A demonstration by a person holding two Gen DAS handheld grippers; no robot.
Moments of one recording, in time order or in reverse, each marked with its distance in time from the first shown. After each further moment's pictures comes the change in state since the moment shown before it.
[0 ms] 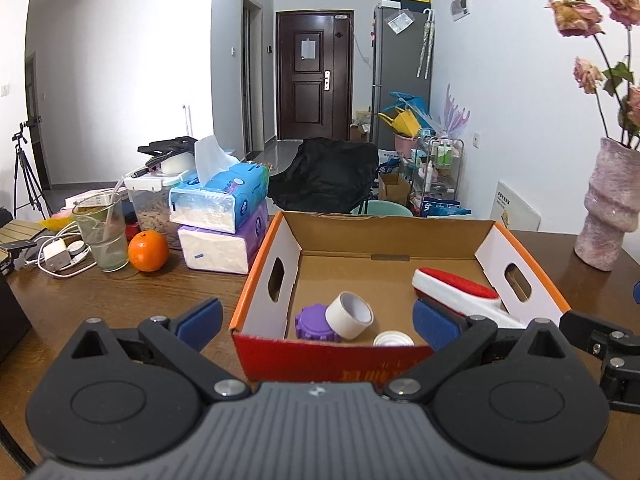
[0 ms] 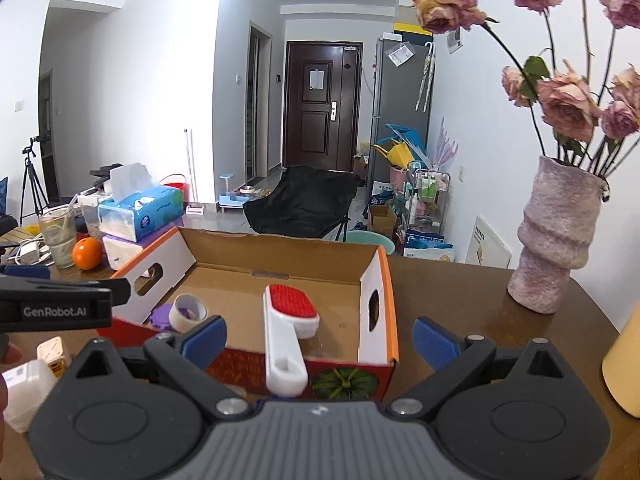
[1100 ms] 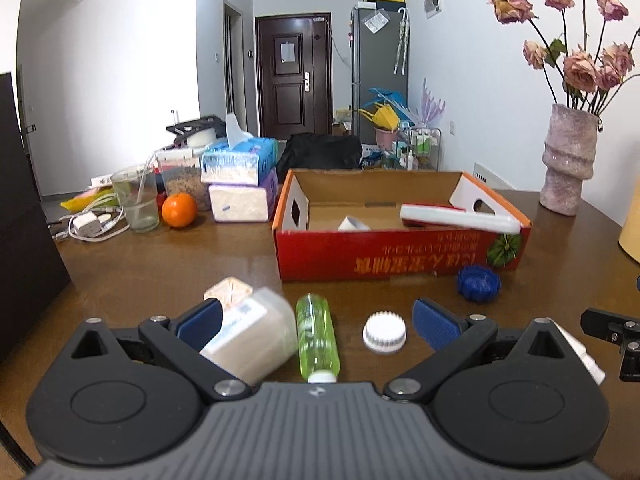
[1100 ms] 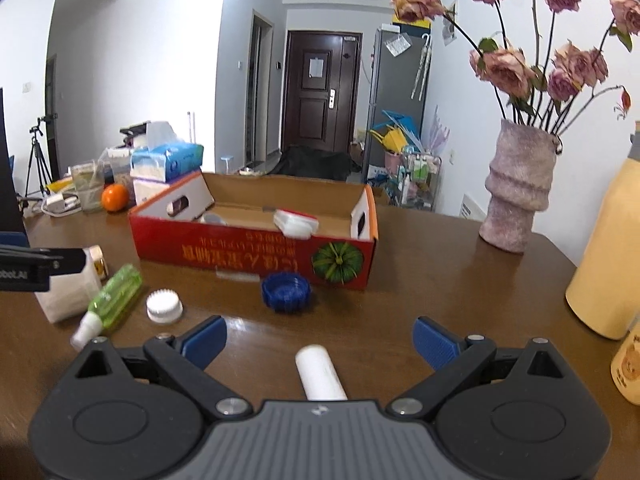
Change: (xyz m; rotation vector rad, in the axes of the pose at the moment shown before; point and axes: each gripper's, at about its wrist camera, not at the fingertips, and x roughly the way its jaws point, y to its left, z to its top) left arm -0.097 0.039 -0.085 0.053 -0.001 -0.051; right arm -0.096 0.006 -0.095 -0.021 0.042 -0.023
